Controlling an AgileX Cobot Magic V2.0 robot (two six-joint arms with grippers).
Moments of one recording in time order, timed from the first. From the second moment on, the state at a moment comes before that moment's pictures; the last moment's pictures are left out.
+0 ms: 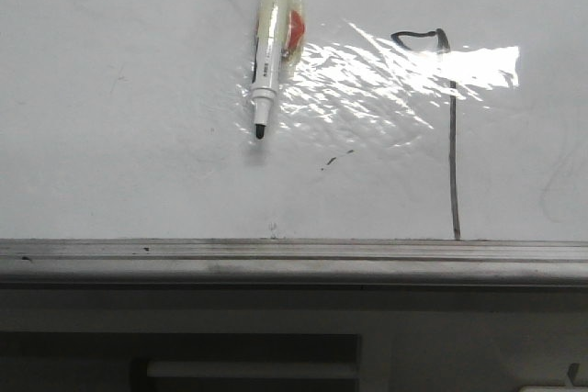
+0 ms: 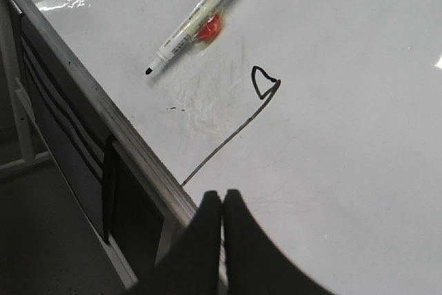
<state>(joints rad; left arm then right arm) -0.21 0.14 -0.26 0.35 0.05 -0.59 1.11 0.14 -0.48 -0.58 0.81 0.25</state>
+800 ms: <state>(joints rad) -0.21 0.00 0.00 -0.01 0.28 -0.02 1.11 0.14 -0.48 -0.58 0.81 0.25</state>
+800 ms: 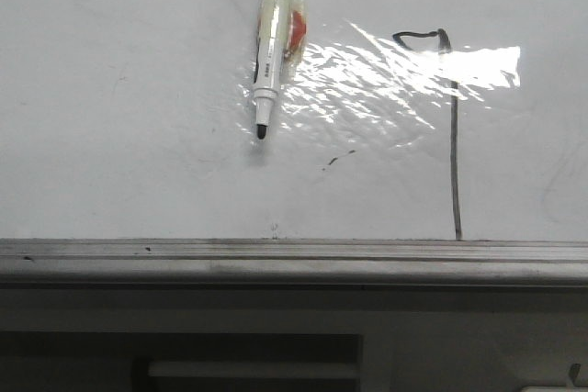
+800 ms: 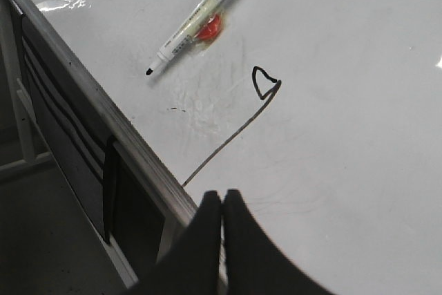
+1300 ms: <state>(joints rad) -0.21 0.00 0.00 -0.04 0.35 -0.02 1.11 0.14 -0.48 -0.58 0.81 0.25</state>
